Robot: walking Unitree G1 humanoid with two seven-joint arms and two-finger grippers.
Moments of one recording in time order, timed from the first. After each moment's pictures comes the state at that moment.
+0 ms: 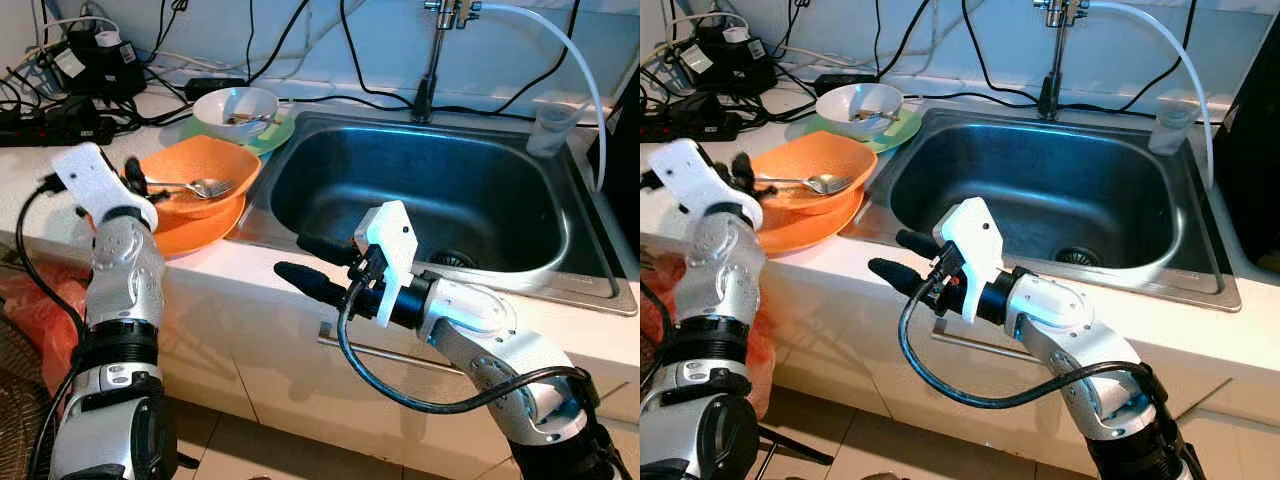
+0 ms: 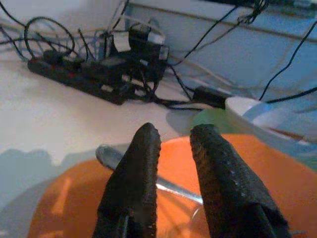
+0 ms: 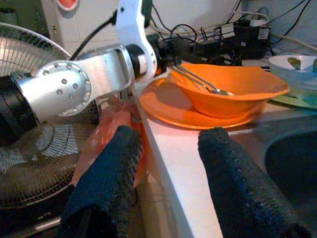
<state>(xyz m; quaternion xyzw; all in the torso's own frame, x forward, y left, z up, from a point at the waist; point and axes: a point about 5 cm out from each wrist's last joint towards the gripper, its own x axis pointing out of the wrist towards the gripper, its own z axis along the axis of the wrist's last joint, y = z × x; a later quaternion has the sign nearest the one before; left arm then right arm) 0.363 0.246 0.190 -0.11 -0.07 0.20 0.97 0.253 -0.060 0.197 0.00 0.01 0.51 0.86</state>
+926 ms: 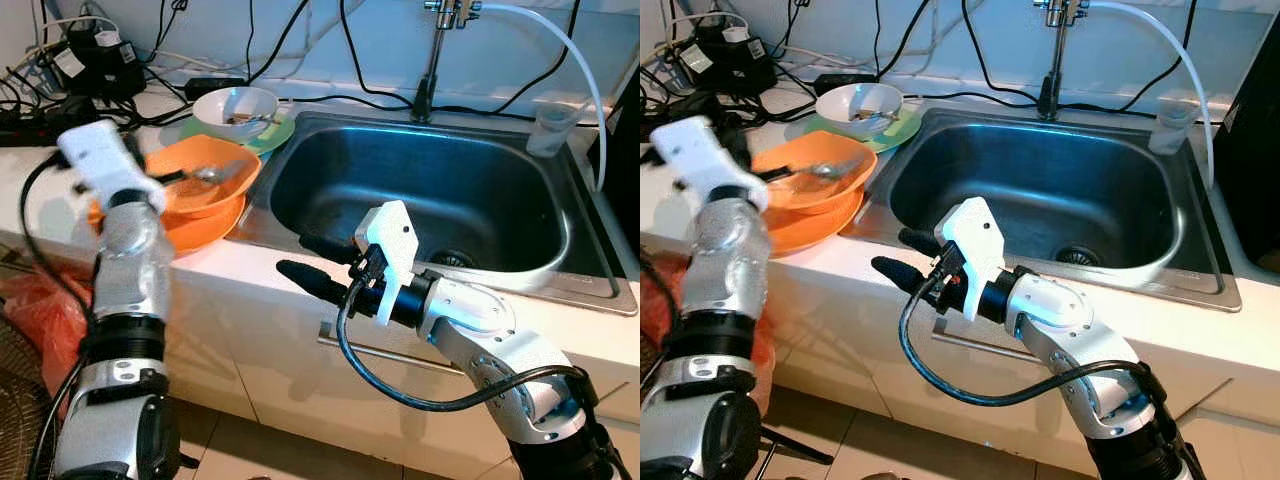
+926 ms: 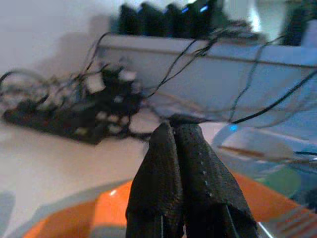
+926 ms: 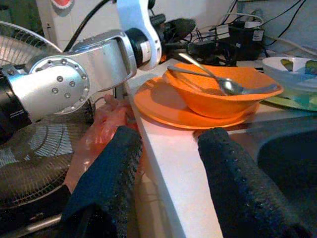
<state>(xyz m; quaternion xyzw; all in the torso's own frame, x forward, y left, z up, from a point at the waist) 0.368 0.222 0.211 -0.05 -0.13 0.14 0.98 0.255 -0.061 0.197 -0.01 0.00 0.51 0.86</state>
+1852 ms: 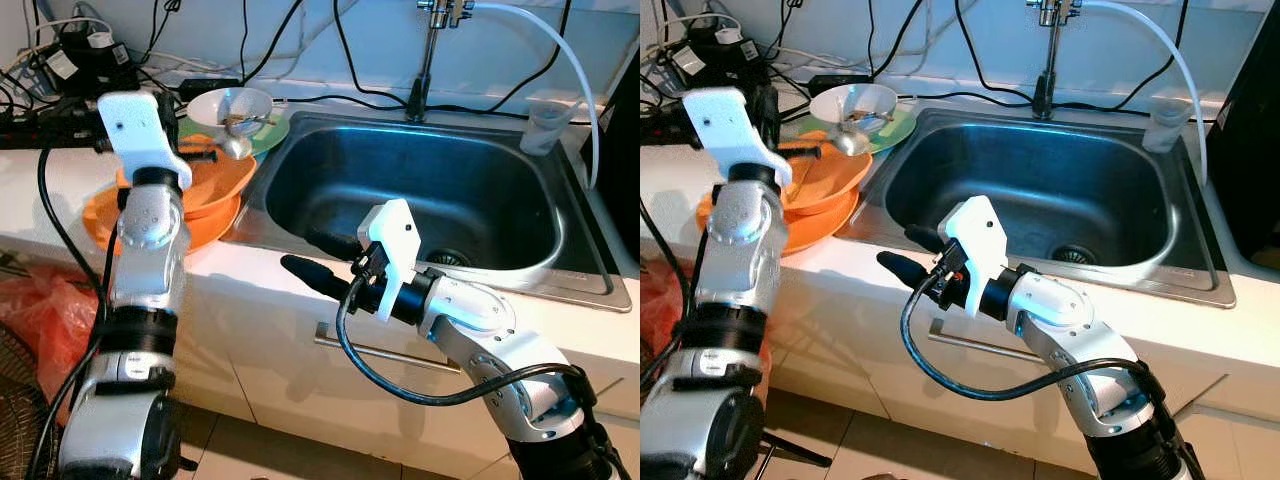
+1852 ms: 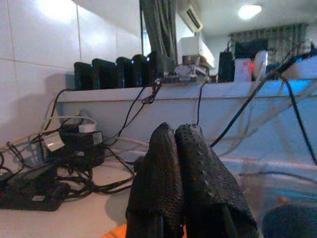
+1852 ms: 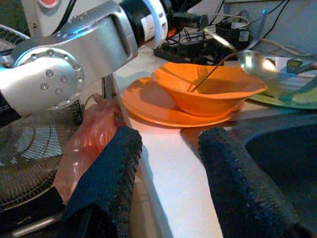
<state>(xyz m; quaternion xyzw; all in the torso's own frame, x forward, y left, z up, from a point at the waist) 0.371 0.196 0.241 0.00 -0.21 0.08 0.97 0.258 -0.061 0.196 -0.01 0.00 0.49 0.87</state>
